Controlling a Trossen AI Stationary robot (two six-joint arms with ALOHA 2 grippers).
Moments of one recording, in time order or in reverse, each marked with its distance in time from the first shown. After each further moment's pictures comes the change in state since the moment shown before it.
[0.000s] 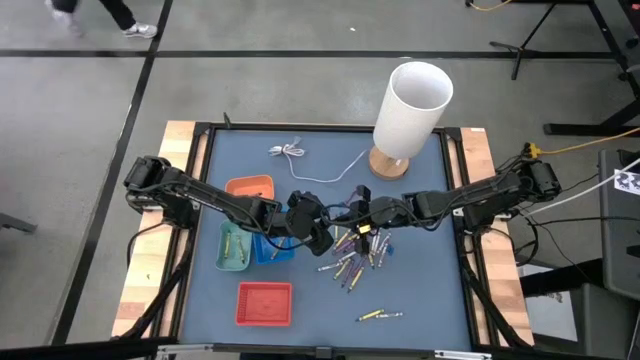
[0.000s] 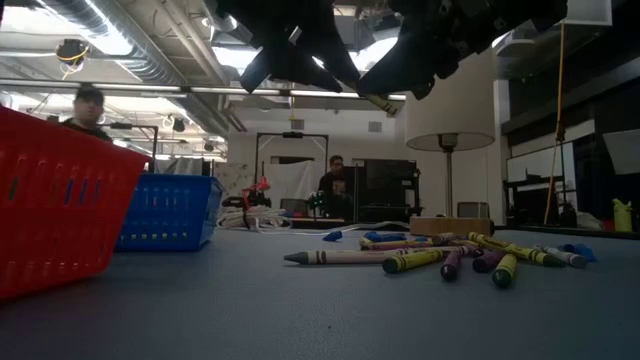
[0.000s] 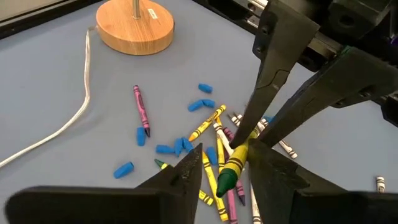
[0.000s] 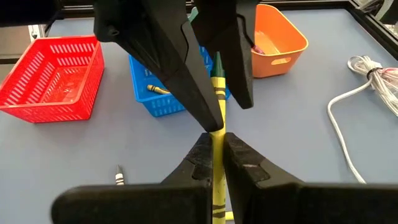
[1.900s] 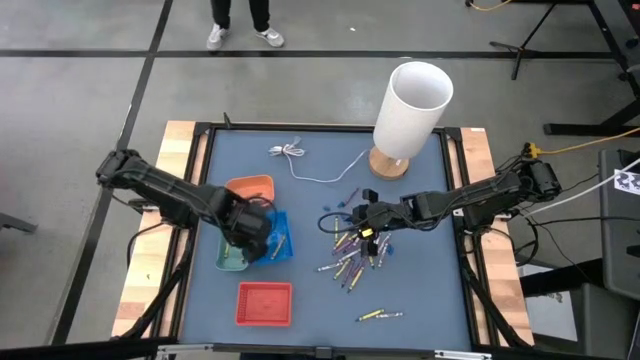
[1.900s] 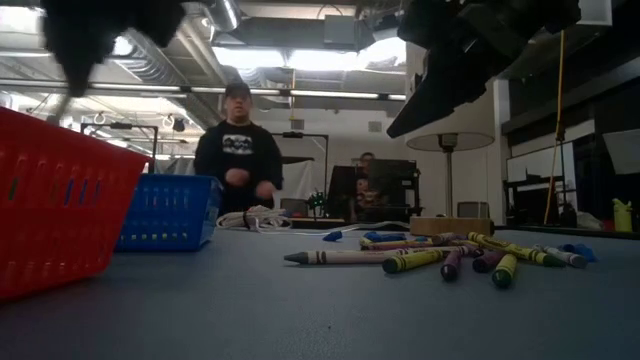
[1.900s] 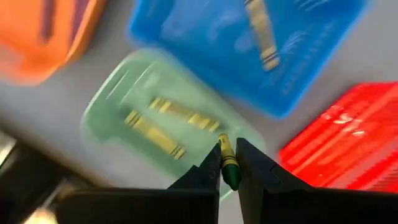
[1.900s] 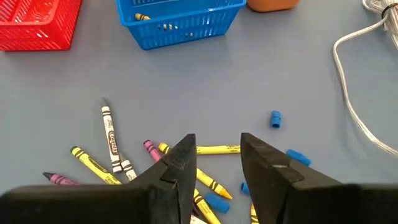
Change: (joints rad) left arm -0.094 -0.263 -0.001 -1.106 0.554 -0.434; right arm 0.000 0.001 0.000 -0.222 -0.003 0.005
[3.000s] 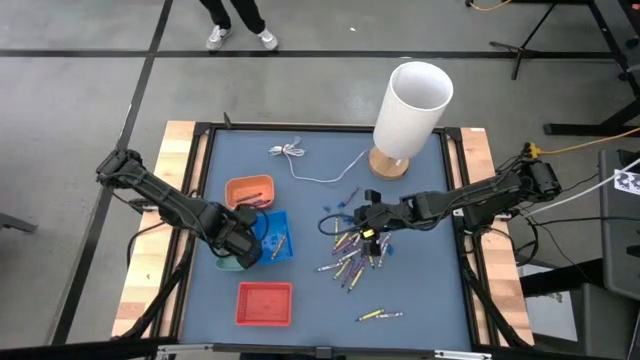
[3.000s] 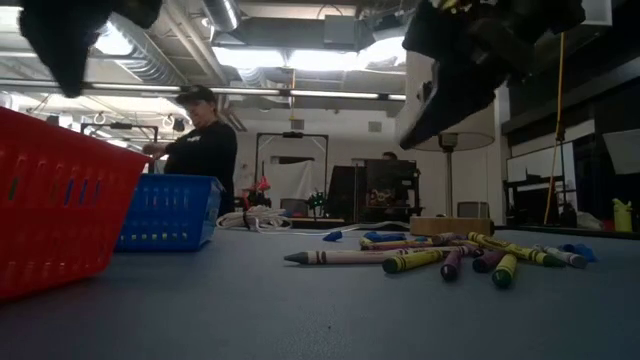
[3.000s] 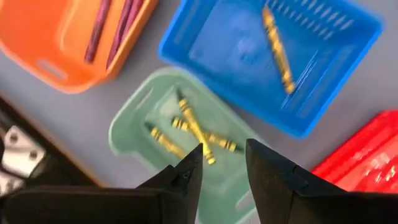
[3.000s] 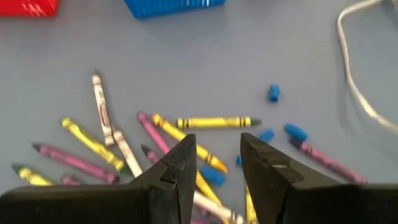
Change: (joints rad) left arm -0.144 0.001 0.000 -0.012 -0.236 -0.137; right arm 0.000 0.000 0.000 -0.091 -0.002 0.001
